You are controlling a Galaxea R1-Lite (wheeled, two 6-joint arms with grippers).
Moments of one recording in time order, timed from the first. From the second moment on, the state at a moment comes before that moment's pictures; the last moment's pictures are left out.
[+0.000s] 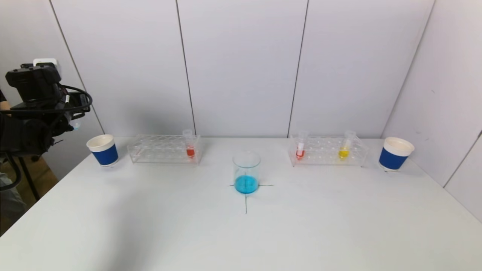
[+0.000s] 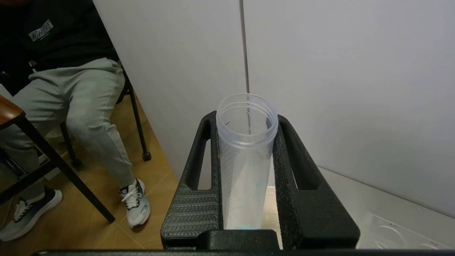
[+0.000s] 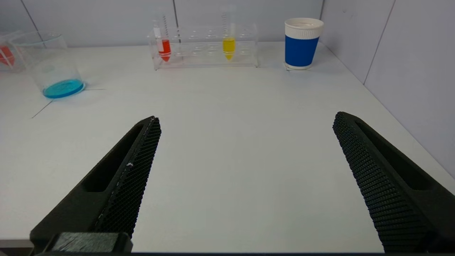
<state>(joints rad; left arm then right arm) 0.19 1.95 -1.21 -0.77 0.38 0.09 0.00 0.00 0.00 -0.01 -0.01 0.04</state>
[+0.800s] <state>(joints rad) 0.19 2.18 -1.33 -0.80 0.34 0.03 0.00 0.00 0.00 -0.01 -0.01 0.04</state>
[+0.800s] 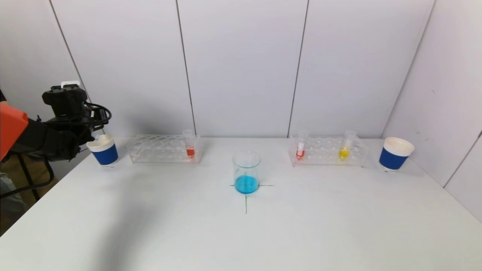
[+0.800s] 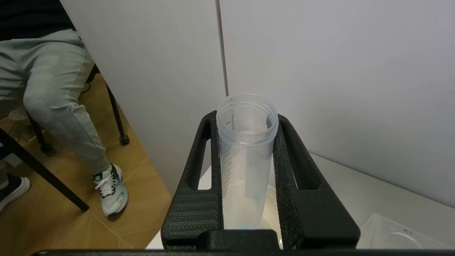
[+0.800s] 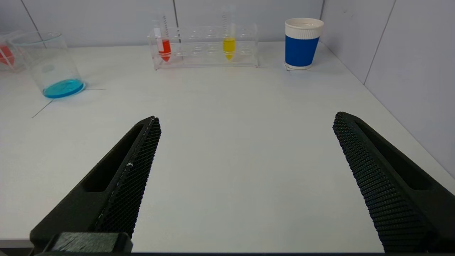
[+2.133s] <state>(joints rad) 0.19 2.25 -1.30 -0.85 0.34 0.03 0.00 0.00 0.00 -0.01 -0.01 0.04</state>
